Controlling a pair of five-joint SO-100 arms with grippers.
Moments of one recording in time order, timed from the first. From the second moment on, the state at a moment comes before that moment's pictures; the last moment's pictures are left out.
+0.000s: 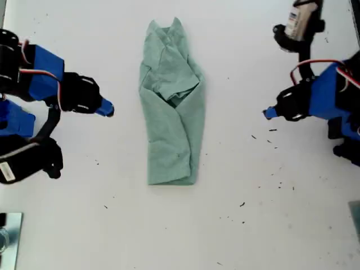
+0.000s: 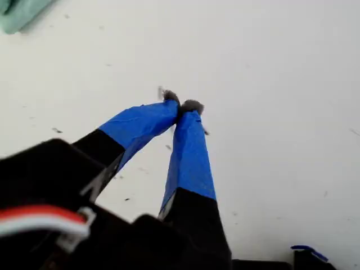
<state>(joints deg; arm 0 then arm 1) -11.0 122.3 111.6 74.7 14.8 13.4 145.5 129.0 77.8 -34.6</state>
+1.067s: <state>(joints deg) -0.4 57.7 62.5 80.2 17.0 -2.5 68.4 57.6 84.5 -21.6</state>
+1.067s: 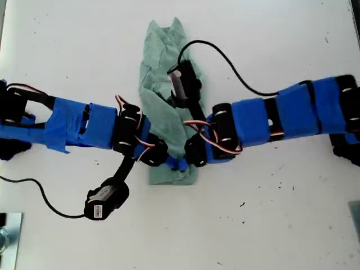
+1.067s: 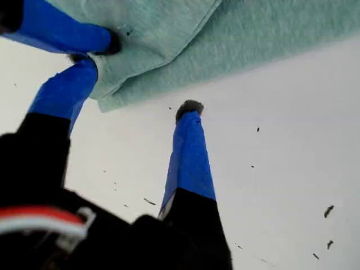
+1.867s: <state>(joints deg) 4.0 59.1 55.1 77.3 20.7 -9.2 72.2 51.2 83.2 -26.7</state>
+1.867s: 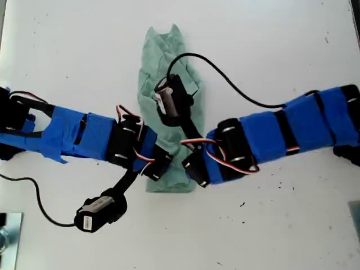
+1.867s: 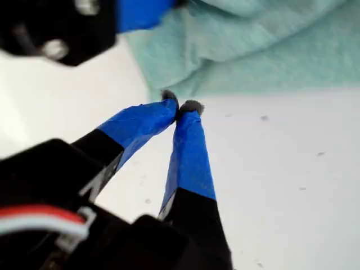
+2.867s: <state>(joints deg) -3.1 57.7 55.1 76.0 21.0 -4.7 78.8 55.5 90.5 -22.1</state>
